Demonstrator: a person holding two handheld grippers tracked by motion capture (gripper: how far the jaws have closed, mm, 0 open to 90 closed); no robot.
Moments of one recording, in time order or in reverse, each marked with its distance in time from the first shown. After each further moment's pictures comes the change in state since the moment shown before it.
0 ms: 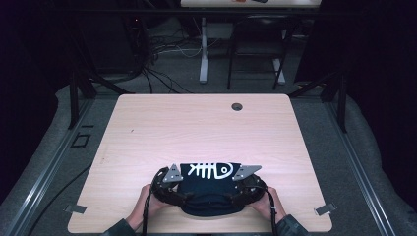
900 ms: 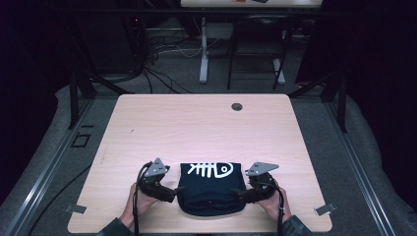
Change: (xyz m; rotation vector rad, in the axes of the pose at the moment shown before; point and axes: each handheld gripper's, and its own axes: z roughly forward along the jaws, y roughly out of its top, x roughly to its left) left arm 0.027 -0.013 -0.033 -0.128 0.034 -0.133; right arm -0.019 -0.014 -0.028 -0.139 -0.060 0.120
